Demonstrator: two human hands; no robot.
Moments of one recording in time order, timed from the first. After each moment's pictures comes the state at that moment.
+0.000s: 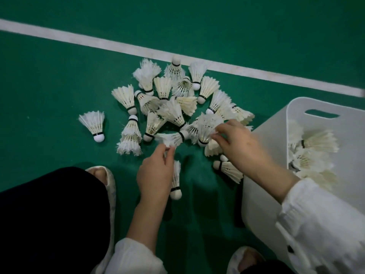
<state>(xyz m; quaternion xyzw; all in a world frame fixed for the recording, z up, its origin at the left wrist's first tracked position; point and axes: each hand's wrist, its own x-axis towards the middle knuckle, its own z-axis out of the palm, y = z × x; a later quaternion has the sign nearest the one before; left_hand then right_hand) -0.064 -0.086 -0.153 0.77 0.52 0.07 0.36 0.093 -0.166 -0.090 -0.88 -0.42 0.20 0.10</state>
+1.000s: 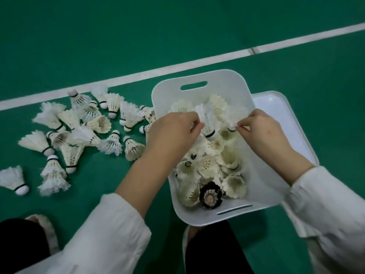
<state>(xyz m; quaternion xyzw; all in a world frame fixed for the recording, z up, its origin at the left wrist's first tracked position) 0.104 -0.241 -0.038 0.97 0.09 -0.01 0.21 0.183 -0.423 -0.056 -0.97 -0.17 0.11 0.09</state>
